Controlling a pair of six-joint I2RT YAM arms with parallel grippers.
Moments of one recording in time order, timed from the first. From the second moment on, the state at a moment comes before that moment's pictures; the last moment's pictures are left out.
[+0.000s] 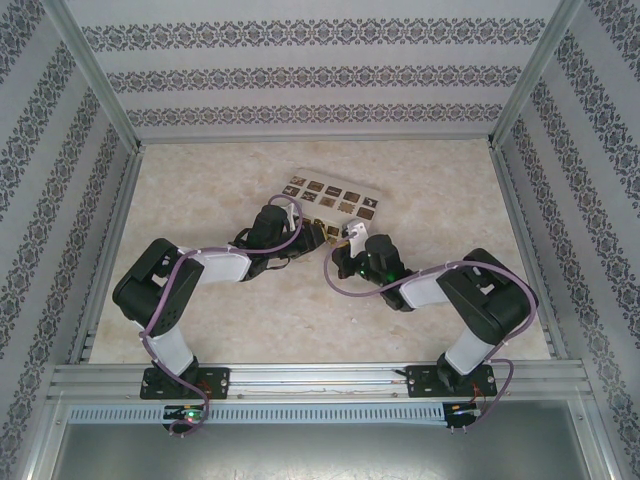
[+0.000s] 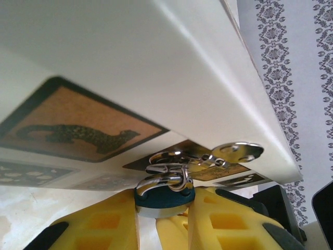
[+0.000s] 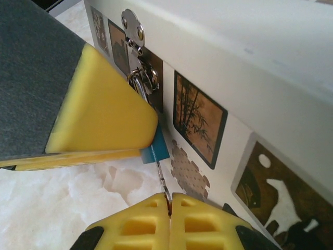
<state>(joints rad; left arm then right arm) -0.55 1.74 0.81 0.42 0.39 -0.96 0.61 1.66 0.48 0.79 -0.16 0.23</state>
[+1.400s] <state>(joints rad) -0.55 1.86 0.83 0.49 0.36 -0.96 0.56 1.84 0.54 0.86 -0.26 0.31</state>
